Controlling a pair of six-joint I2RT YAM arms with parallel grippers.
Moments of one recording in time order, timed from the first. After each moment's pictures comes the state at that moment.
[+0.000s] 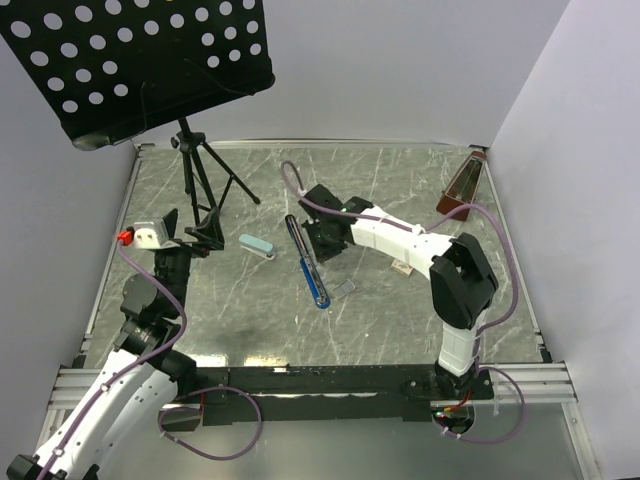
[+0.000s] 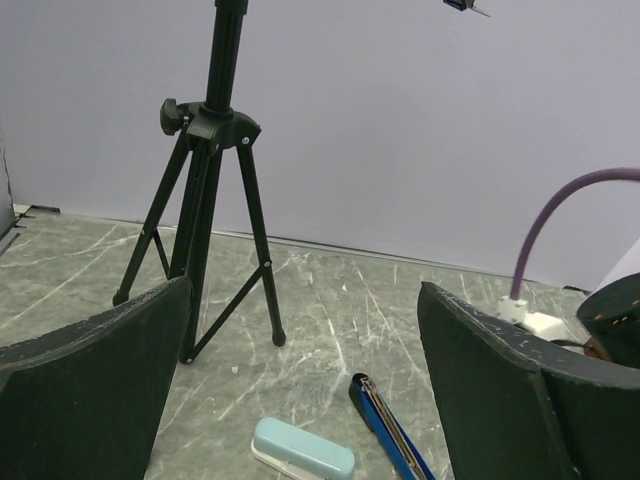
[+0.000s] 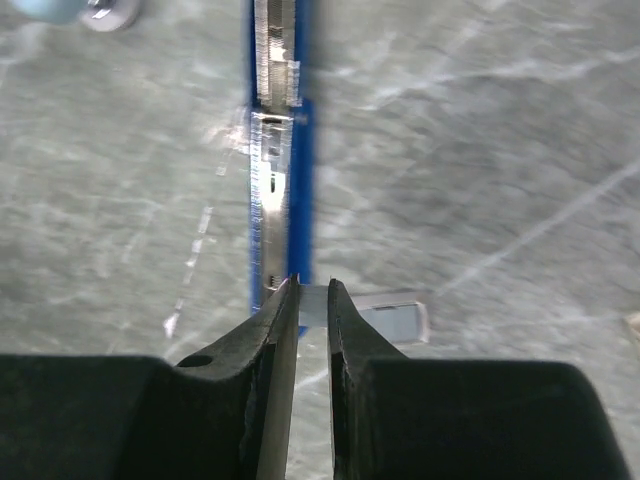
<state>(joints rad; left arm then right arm) -0.43 0.47 0.45 0.35 -0.37 -0.18 0.76 1.83 1.47 -0.76 0.06 0.35</state>
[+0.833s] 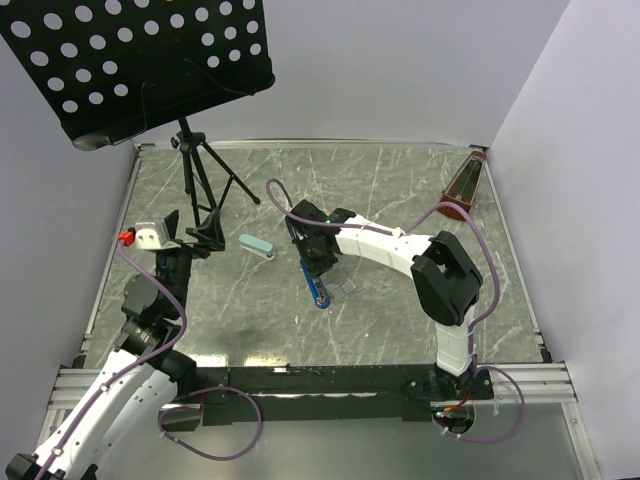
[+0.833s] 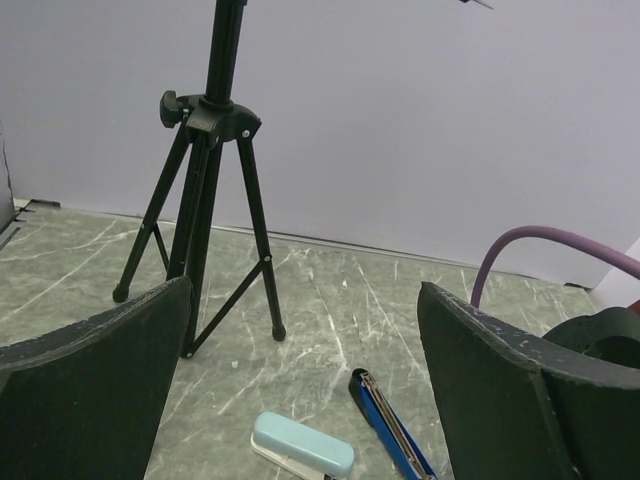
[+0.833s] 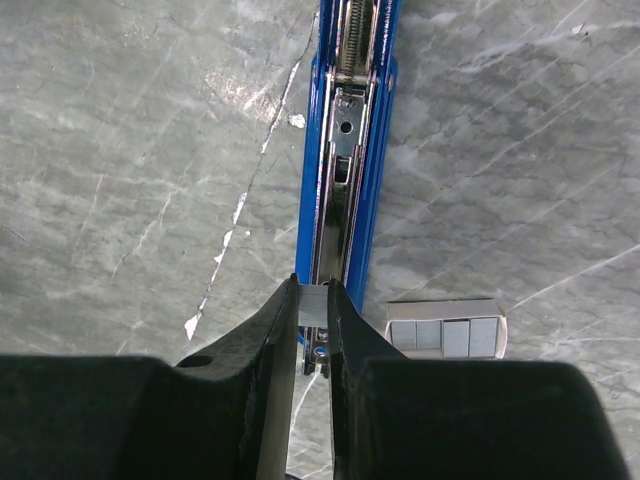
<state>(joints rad) -0.44 0.47 0.45 0.34 -0.38 -0.18 0.84 1.92 1.47 -0.75 0.04 0.41</state>
